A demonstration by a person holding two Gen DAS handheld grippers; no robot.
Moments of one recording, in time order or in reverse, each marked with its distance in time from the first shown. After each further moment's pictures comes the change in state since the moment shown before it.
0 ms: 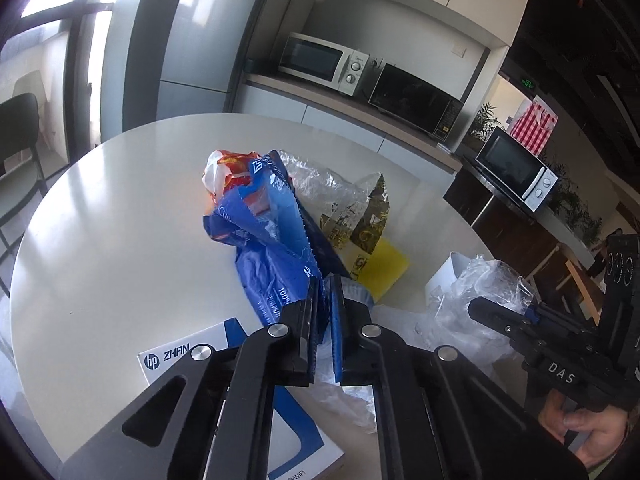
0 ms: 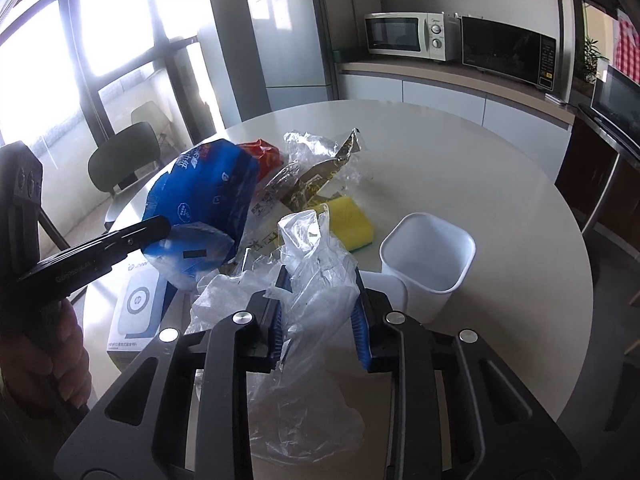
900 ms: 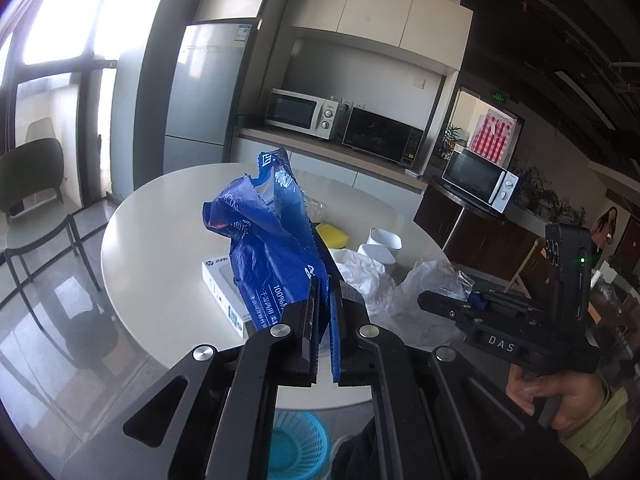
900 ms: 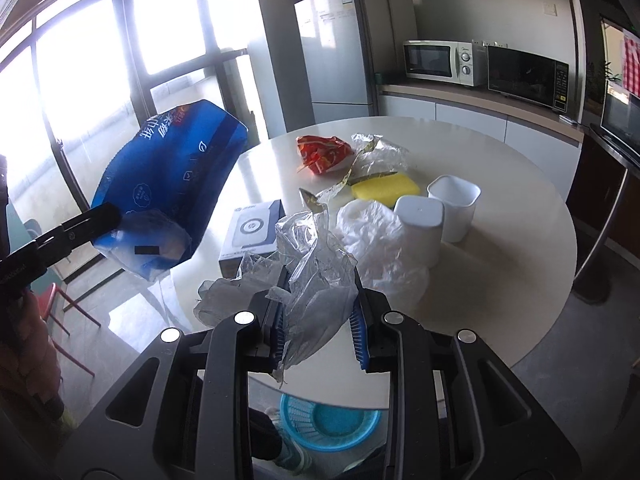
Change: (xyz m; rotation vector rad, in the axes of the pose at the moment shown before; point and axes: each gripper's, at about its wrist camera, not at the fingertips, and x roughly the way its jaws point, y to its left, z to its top) left arm -0.182 -0.040 -0.084 0.100 -0.156 0.003; right arm -0.129 0.045 -0.085 -0.079 -0.056 0.118
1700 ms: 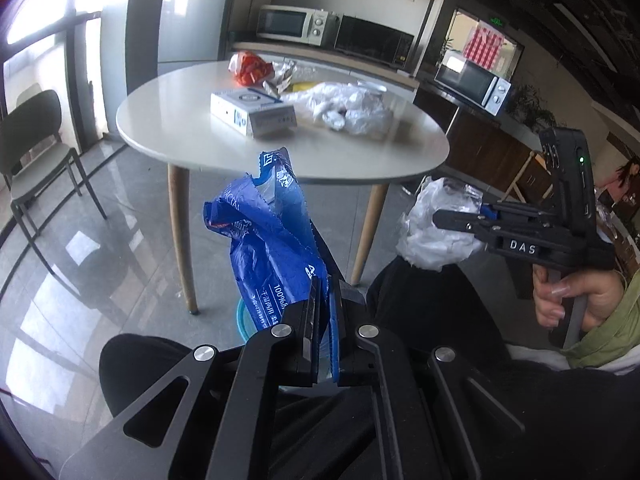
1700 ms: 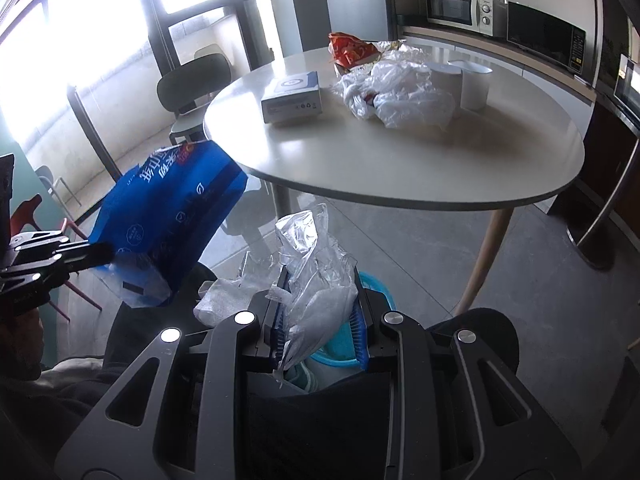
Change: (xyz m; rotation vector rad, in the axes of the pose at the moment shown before) left arm -0.036 0.010 -0.139 0.045 0.326 -0.004; right arm -0.026 0.028 -0.134 -0.046 0.209 0.033
